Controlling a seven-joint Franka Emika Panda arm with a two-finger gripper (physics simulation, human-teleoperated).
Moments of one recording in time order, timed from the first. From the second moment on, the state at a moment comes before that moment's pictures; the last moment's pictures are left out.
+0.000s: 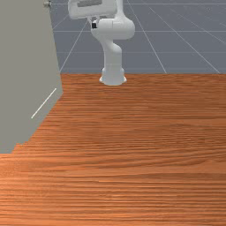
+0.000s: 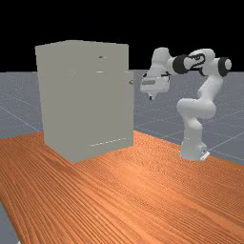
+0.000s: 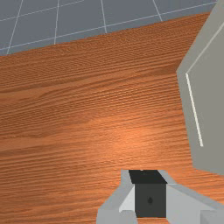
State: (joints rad) arm -0.04 -0.94 -0.22 -2.70 -0.03 2.11 0.73
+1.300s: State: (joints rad) arm -0.30 -1.40 -0.44 -2.87 -0.20 2.42 0.50
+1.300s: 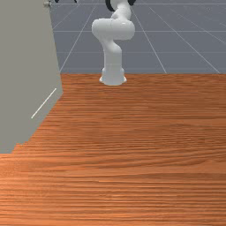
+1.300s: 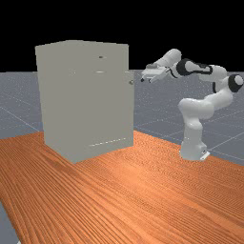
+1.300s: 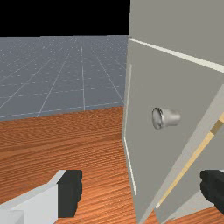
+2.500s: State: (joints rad) arm -0.31 -1.20 -0.38 -2.87 -0.17 2.82 0.62
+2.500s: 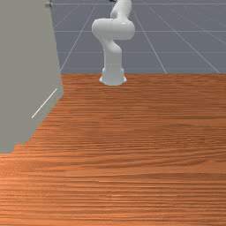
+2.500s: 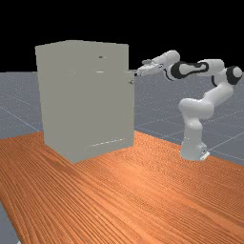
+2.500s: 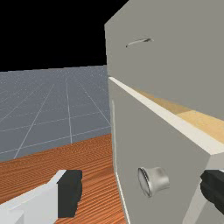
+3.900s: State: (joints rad) arm -0.29 -1.12 -0.41 -2.85 -0.20 2.89 0.60
